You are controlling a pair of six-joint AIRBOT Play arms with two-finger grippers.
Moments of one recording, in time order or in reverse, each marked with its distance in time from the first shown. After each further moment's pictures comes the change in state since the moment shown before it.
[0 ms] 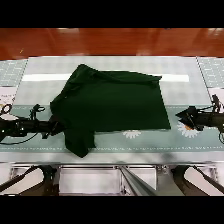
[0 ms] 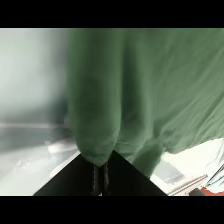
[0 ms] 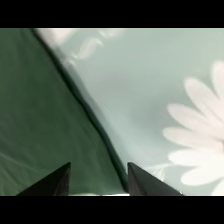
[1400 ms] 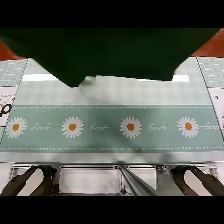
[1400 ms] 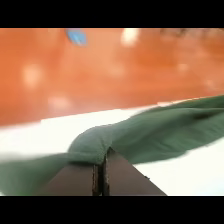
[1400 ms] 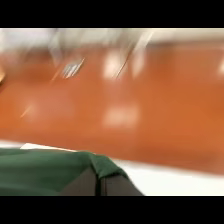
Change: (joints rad) left arm -0.016 0.294 1.323 -0.109 -0.199 -0.046; right arm 0.312 0.183 1.264 -0.013 0.081 0.108
